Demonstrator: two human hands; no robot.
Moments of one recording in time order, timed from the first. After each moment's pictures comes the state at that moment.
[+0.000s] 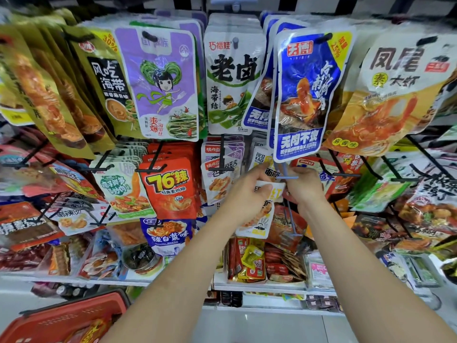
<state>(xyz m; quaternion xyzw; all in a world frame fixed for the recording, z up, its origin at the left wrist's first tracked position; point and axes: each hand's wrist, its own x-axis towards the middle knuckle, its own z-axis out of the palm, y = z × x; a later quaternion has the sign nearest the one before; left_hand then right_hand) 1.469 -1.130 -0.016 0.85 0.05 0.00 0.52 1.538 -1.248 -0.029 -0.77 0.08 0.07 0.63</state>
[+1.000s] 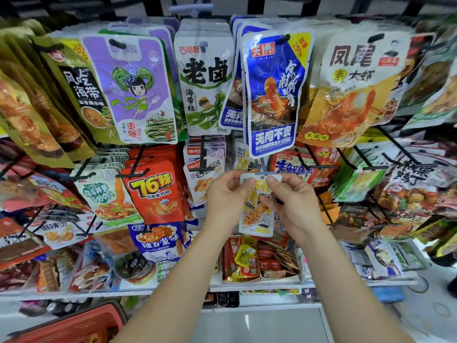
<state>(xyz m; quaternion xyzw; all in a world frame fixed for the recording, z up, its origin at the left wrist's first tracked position) 1.458 -1.143 -0.028 0.71 0.14 0.13 0.68 1.478 -1.268 -0.016 -0.57 0.03 0.12 0.81</state>
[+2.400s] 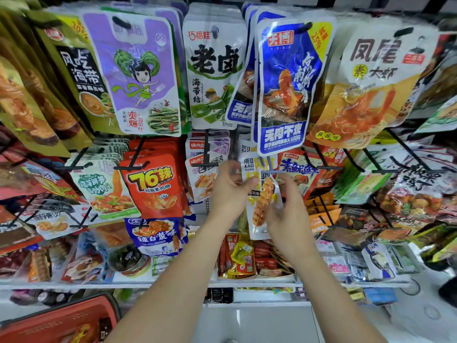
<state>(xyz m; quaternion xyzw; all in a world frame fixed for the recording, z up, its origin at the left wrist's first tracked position) 1.487 -1.137 -0.060 0.71 0.16 0.11 0.68 1.463 -1.271 -0.063 -0.88 -0.11 -0.06 0.45</state>
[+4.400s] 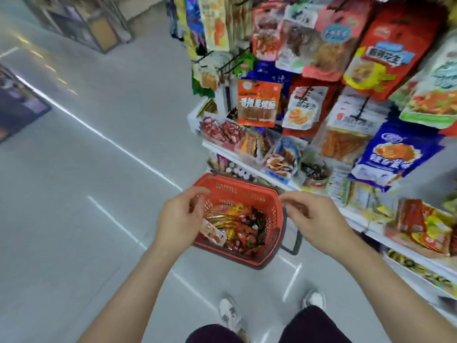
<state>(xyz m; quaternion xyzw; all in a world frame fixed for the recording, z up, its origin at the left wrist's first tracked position) 0.889 -0.786 -0.097 0.80 0.48 0.17 0.33 1.093 -0.949 -0.107 -0.79 -0.45 0.26 0.32</state>
